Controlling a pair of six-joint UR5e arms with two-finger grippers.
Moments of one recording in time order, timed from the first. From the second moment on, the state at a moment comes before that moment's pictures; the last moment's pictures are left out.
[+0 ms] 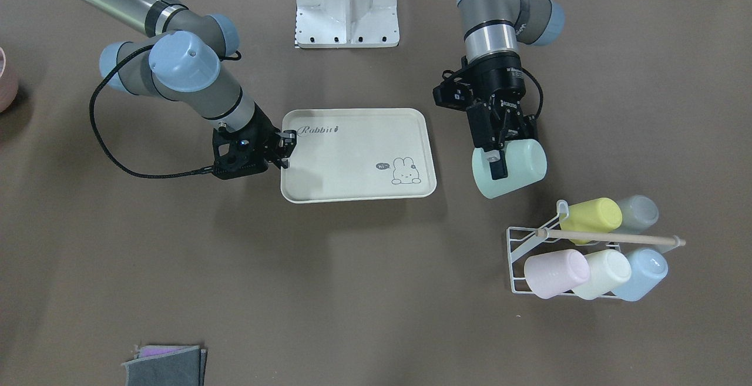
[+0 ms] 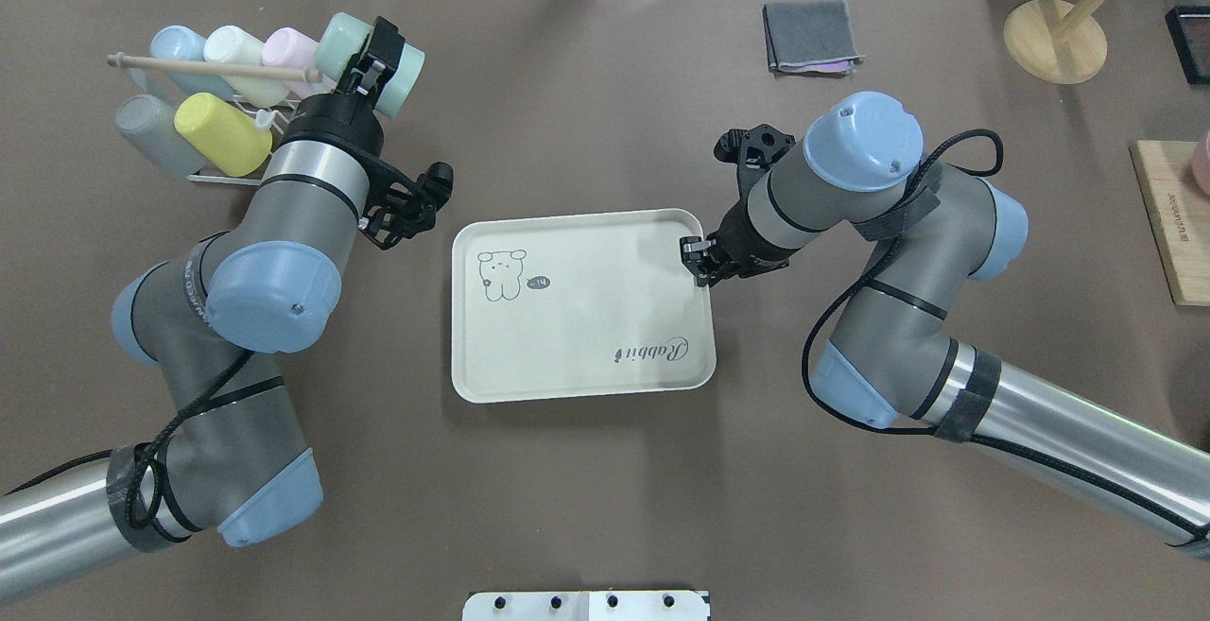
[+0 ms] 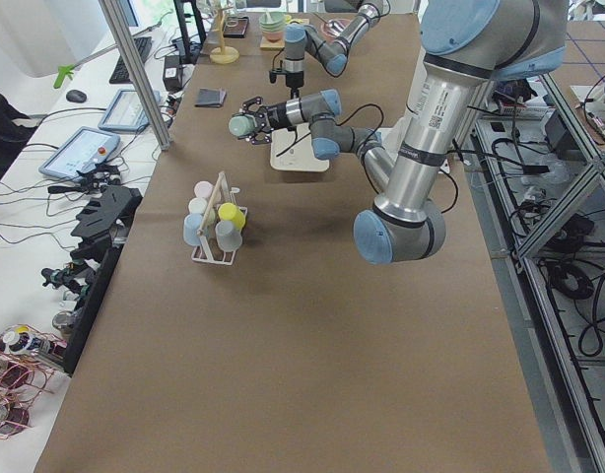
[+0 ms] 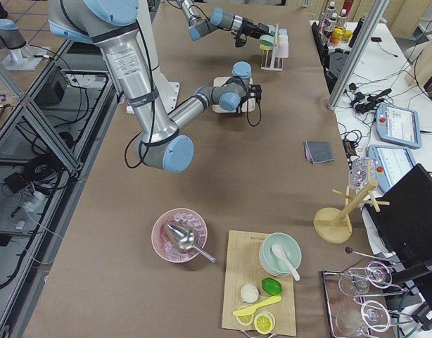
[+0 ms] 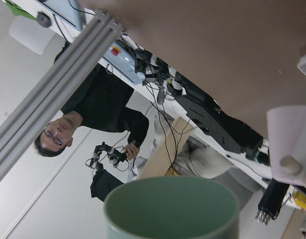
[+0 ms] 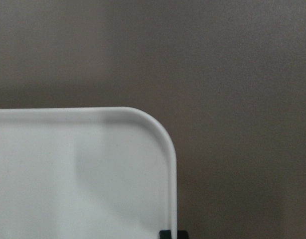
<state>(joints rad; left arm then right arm) -0.52 -2.03 -1.76 -2.18 -0.82 1.10 0.64 -1.06 1.60 -1.17 2.10 1.15</state>
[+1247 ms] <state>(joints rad) -0.49 -2.16 -1.49 -2.75 -1.38 -0.12 0.63 -1.07 1.55 -1.16 2.09 1.15</state>
